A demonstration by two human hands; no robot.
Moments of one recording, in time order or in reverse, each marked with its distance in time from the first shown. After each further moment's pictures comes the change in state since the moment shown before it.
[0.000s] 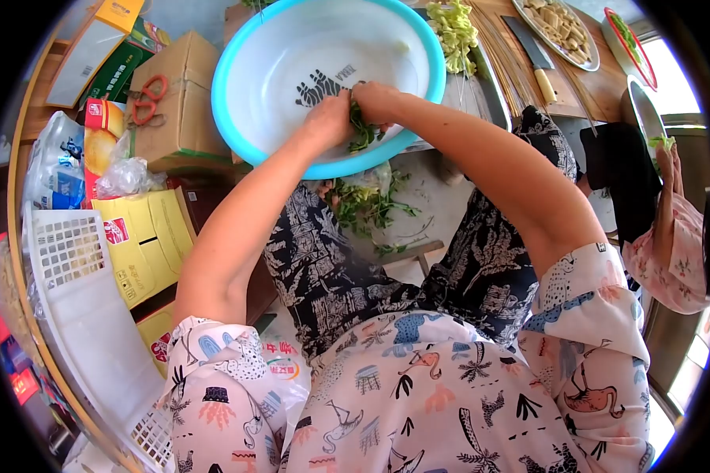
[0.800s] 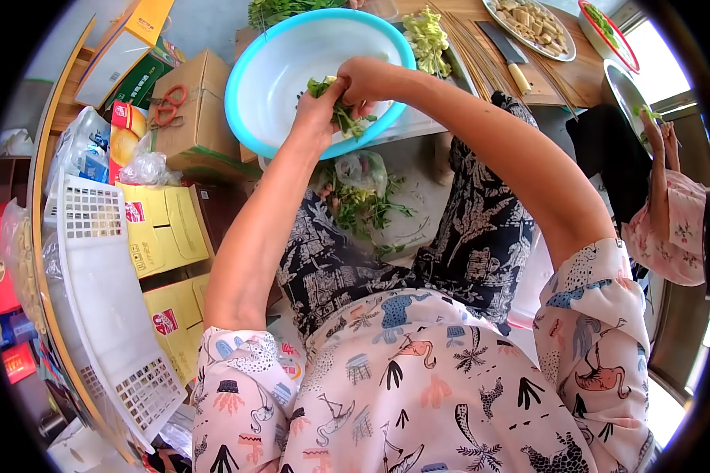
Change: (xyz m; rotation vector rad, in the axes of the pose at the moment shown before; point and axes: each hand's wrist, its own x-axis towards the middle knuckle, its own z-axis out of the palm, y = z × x) left_hand -0.050 0.067 -0.056 -1.601 0.085 -0.238; right_hand -0.081 -0.009 -0.053 0.412 0.021 -0.305
